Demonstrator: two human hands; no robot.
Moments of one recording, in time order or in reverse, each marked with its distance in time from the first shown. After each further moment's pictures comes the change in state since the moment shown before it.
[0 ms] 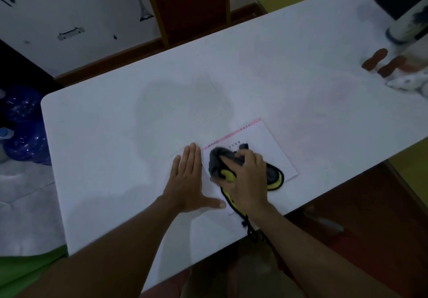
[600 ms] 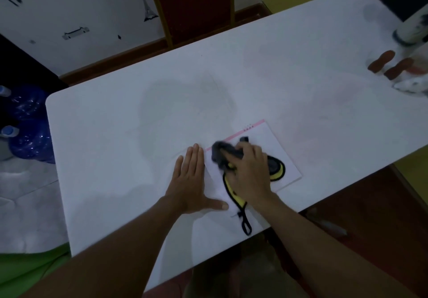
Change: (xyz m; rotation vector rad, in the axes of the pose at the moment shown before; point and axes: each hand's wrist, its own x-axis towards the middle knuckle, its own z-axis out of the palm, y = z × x) left_hand -0.001 0.000 -0.002 0.004 -0.019 0.003; right_hand 0.022 0.008 0.002 -0.067 -0.040 -0.119
